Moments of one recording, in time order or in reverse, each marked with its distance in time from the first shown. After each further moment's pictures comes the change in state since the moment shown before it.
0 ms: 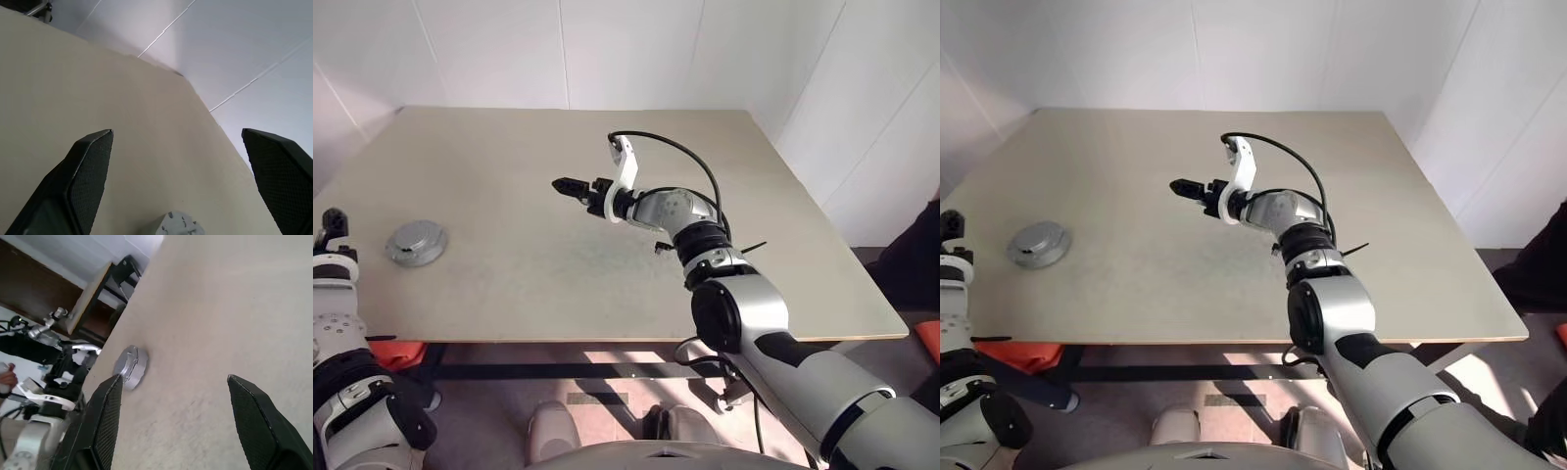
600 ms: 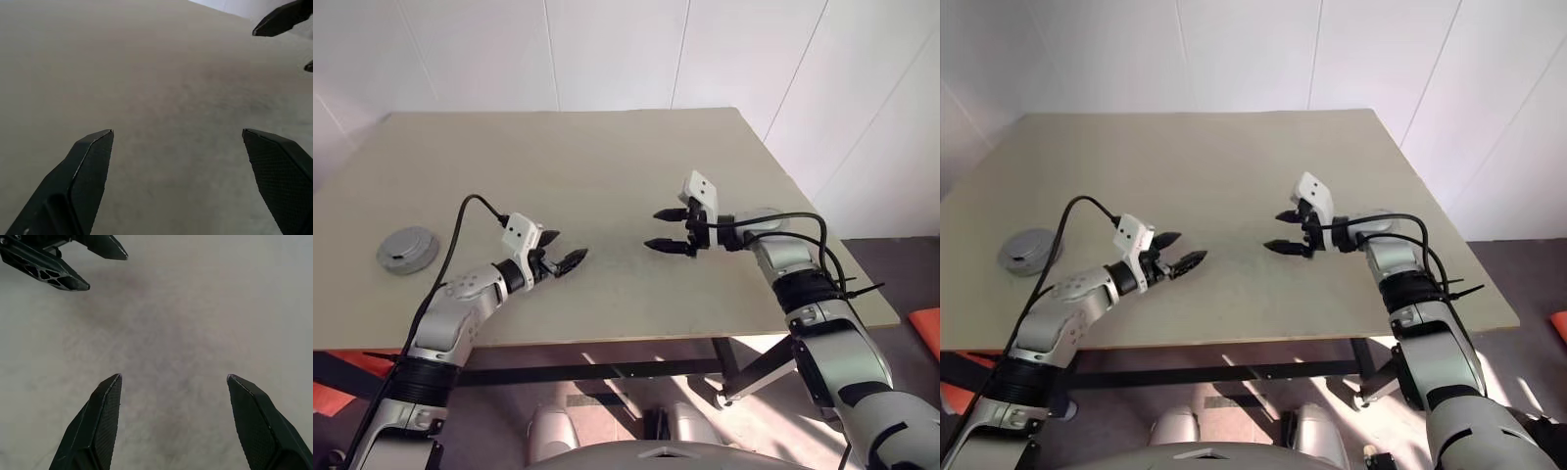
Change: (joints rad) left arm 0.127 -0.037 -0.812 -0.396 0.387 0.114 -0.480; right arm 0.390 -0.515 0.375 -0.306 -0.306 -0.493 0.633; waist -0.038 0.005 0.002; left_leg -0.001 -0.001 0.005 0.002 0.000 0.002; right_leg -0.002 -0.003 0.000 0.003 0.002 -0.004
